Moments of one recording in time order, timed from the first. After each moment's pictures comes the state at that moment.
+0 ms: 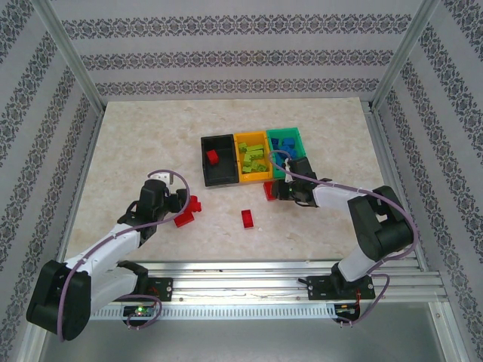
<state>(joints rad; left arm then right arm) -0.29 1.03 0.39 0.00 -0.08 -0.33 0.37 1.60 0.73 -0.08 -0.18 0.40</state>
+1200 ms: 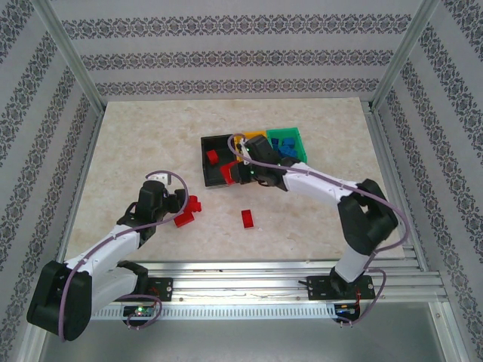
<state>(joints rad) -0.28 1.03 0.37 0.02 -0.08 -0.35 0.65 1.74 1.21 -0.28 -0.15 0.40</state>
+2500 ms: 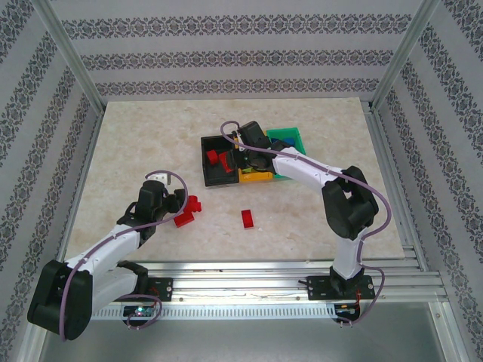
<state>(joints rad) -0.27 1.04 0.37 0.02 -0.08 -0.35 0.62 1.89 1.43 -0.39 -0.07 0.35</state>
